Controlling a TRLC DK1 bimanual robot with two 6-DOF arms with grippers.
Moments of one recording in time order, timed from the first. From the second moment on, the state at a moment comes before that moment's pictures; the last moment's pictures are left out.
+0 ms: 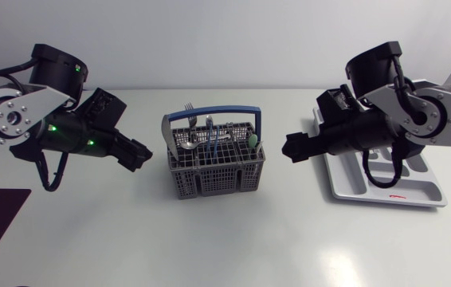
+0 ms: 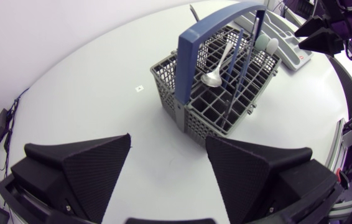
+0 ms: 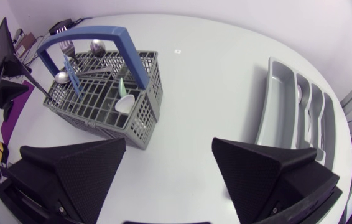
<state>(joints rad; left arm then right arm) -0.25 1.38 0.96 -0.47 0.16 0.30 0.30 1.40 0.95 -0.42 -0.11 0.02</state>
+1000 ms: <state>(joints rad) -0.30 1.32 0.96 -0.50 0.15 0.30 0.44 1.52 1.20 -0.70 -0.12 0.27</state>
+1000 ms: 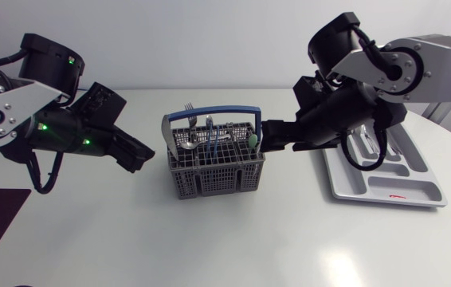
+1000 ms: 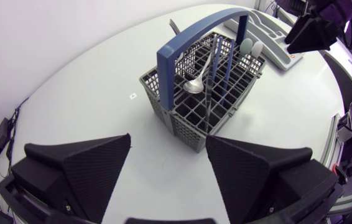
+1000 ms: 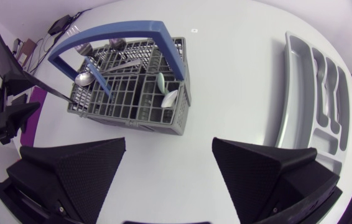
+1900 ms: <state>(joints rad) -0.28 1.31 0.92 -0.45 0.15 0.31 0.50 1.65 1.26 -0.66 0.05 0.70</state>
